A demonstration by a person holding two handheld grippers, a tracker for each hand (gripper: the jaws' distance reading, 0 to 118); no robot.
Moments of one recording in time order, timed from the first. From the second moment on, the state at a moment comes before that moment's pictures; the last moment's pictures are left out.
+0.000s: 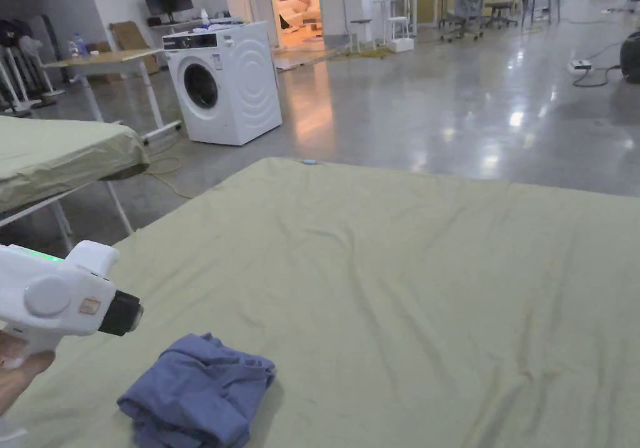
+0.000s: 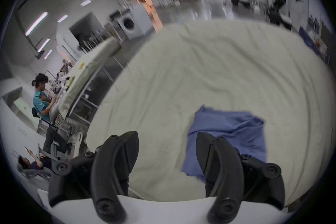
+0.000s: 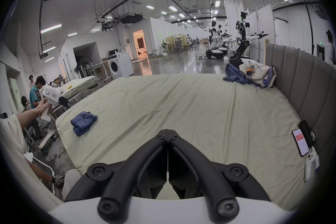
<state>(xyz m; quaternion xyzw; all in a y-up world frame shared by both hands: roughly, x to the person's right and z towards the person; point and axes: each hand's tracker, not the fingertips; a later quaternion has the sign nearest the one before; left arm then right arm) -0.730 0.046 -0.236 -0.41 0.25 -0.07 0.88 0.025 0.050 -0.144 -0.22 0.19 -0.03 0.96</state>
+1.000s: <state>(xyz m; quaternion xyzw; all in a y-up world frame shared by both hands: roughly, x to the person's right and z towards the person) -0.221 0.159 -0.042 -0.01 -0.09 -0.02 1.00 0.144 0.133 0.009 -0.01 0.06 0.01 1.00</state>
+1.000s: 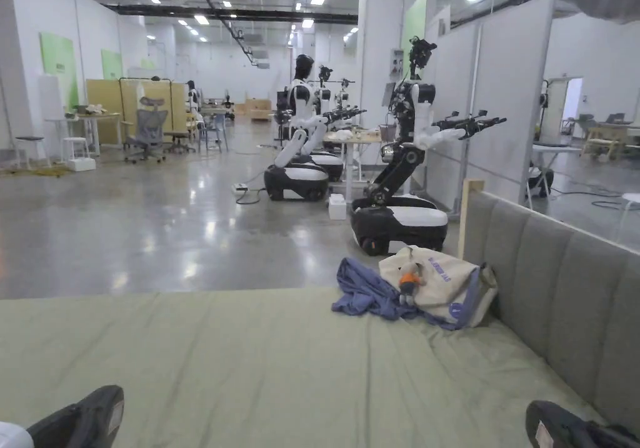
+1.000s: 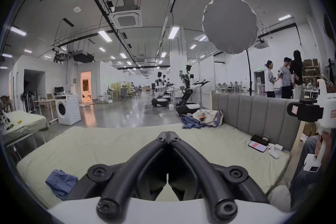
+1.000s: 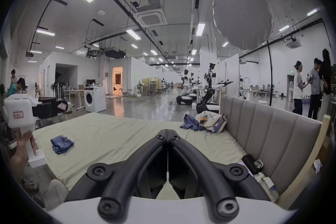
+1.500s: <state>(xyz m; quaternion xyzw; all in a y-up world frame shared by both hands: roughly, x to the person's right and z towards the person) -0.250 0.161 -0.023 0.01 -0.01 0.03 1.00 0.158 0.149 0.035 0.07 0.02 -0.03 1.00</state>
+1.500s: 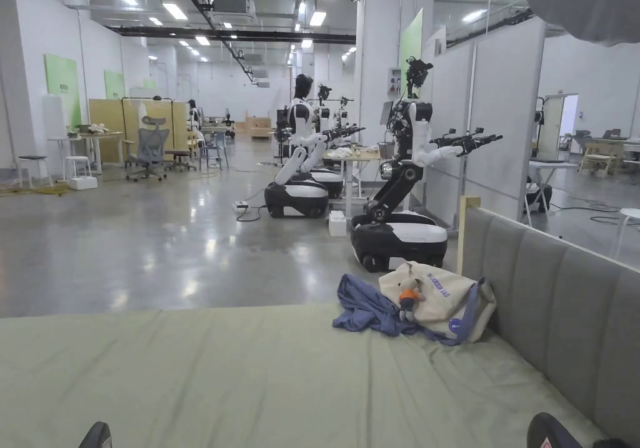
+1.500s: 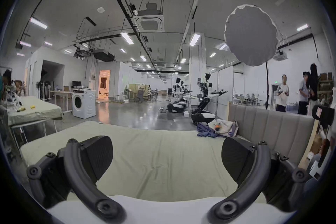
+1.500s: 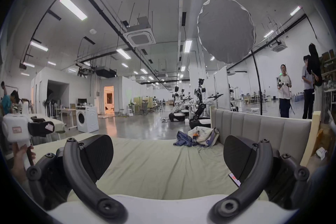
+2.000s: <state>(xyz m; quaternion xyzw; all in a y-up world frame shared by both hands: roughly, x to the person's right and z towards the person) -0.240 0.157 -0.030 0.03 -0.01 -0.01 1.00 0.137 0.160 0.015 0.06 0.08 -0.02 0.99</state>
